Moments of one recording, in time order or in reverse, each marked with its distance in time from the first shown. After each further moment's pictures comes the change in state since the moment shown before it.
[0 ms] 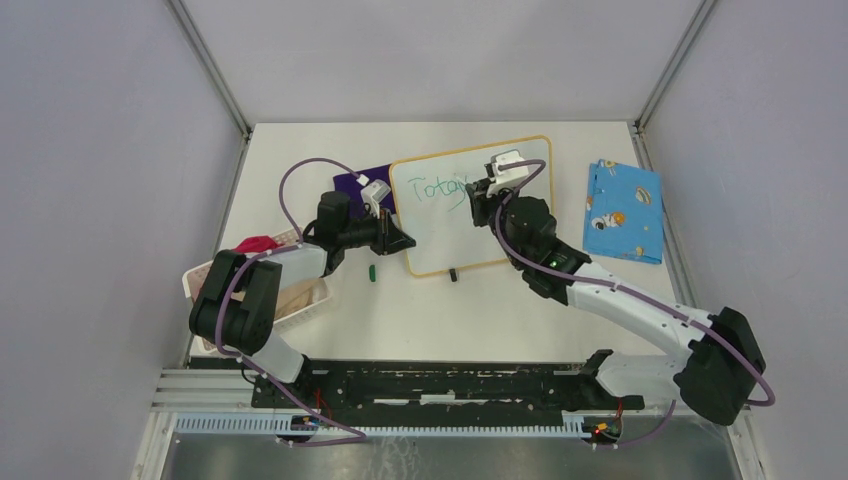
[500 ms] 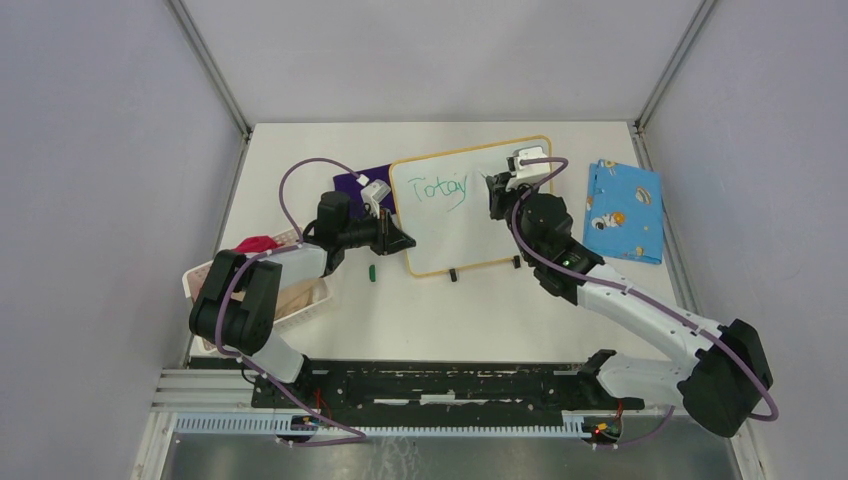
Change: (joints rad) left arm -0.001 0.000 0.000 0.000 0.000 0.000; right arm -0.079 -0.076 -0.034 0.003 0.026 0.000
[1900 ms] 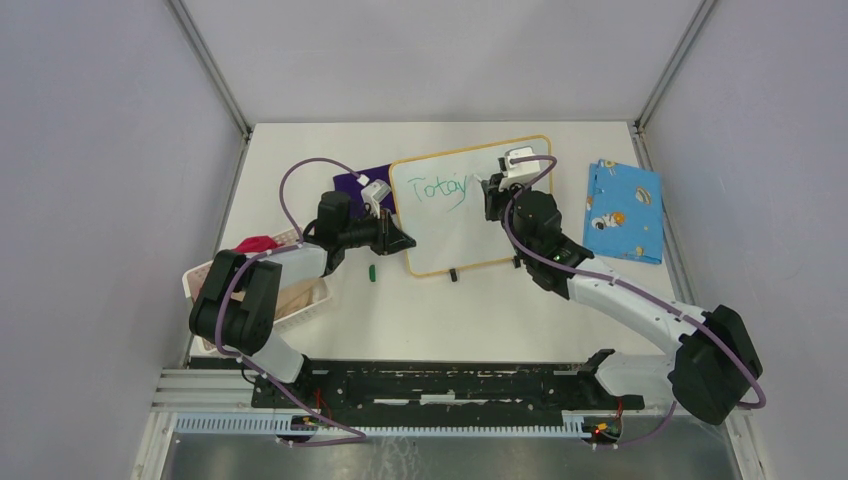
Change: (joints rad) left arm -0.004 0.000 0.004 -0.011 -0.003 0.000; right arm -0.025 0.077 -0.001 0.013 -0.026 0.015
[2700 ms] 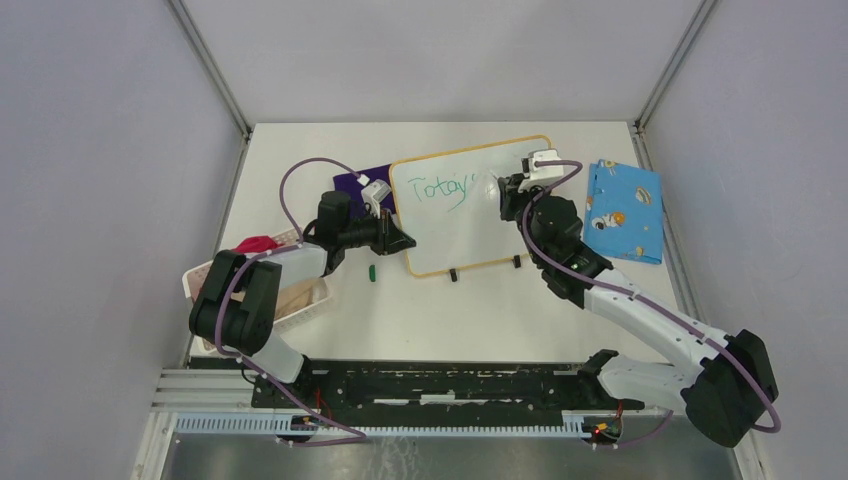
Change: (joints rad) left arm -0.002 -0.002 0.002 -0.006 -0.002 0.000; right arm -0.022 -0.123 -0.046 -0.019 0.027 0.015
